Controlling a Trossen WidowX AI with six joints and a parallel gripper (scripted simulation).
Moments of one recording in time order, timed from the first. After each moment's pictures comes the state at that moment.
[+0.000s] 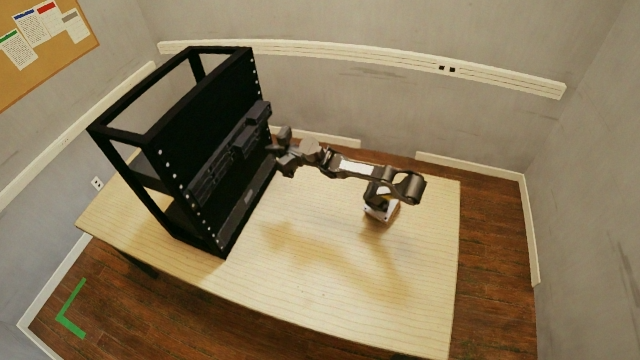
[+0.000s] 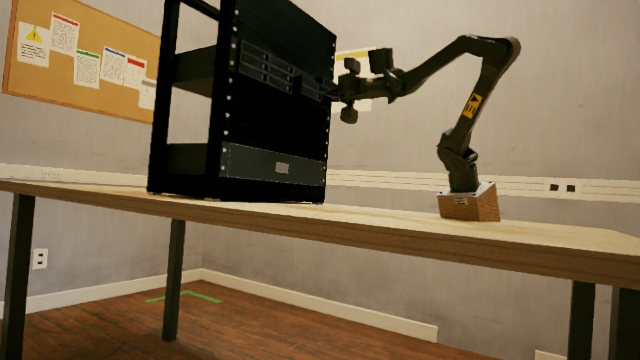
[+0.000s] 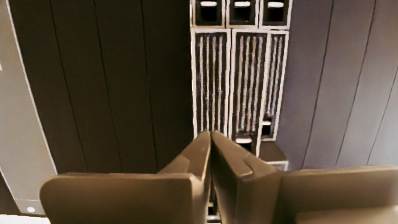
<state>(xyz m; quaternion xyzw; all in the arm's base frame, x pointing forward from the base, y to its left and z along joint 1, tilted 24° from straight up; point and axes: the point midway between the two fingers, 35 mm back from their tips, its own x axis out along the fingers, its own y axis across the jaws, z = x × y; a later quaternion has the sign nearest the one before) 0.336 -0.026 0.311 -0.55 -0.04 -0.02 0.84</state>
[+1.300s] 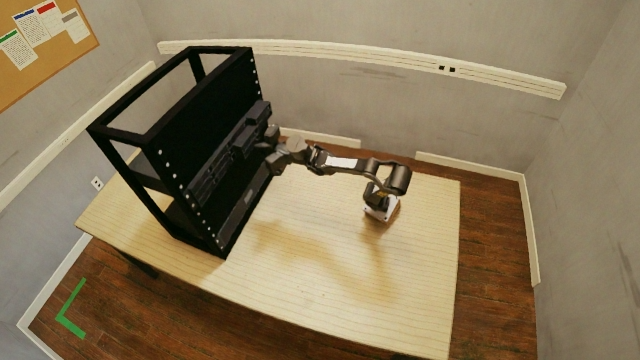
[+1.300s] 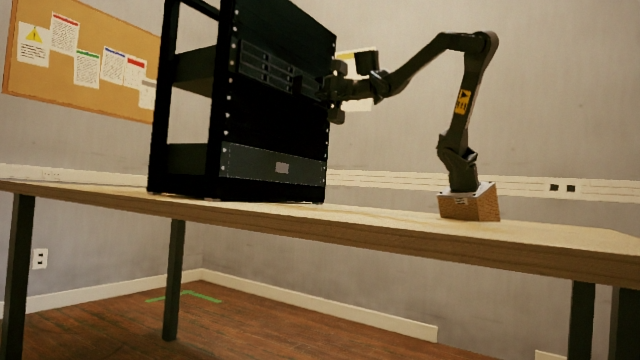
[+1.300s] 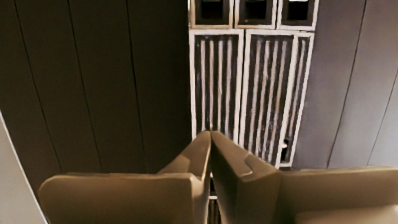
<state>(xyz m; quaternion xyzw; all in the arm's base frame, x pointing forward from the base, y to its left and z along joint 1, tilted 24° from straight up) 0.377 -0.024 0.316 -0.55 -0.04 -0.03 0.84</state>
